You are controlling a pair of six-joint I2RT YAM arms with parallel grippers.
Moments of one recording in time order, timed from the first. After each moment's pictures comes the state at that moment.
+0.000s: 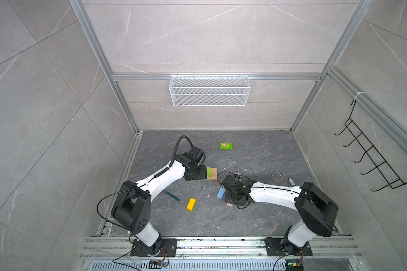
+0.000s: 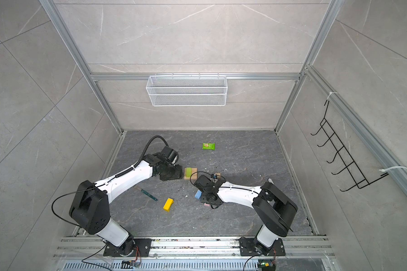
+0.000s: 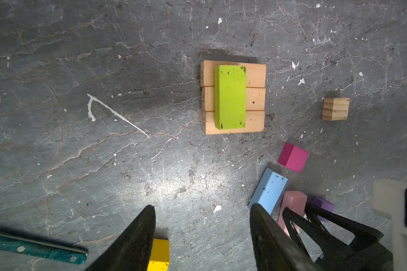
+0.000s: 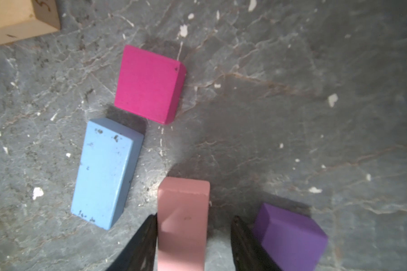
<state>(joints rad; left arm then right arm) -0.59 1.61 1.21 -0.76 0.07 -0.58 0.88 1.65 0.91 -0.54 0.14 0.97</state>
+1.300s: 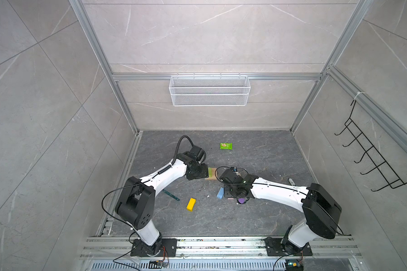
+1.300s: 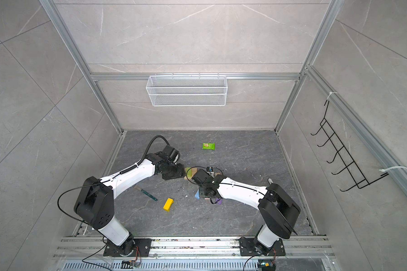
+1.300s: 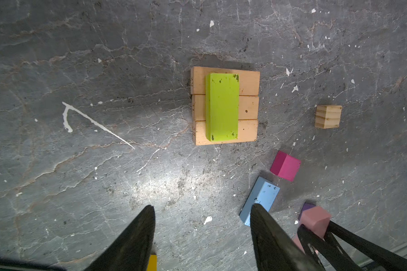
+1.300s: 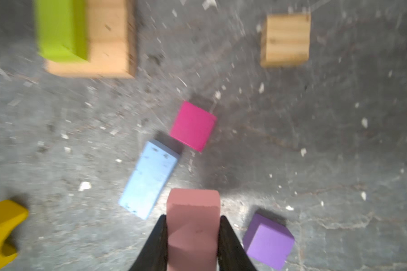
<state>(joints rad) -0.58 1.66 1.22 -0.71 0.12 -0.60 0.87 1.61 1.04 -0.62 0.21 0.80</state>
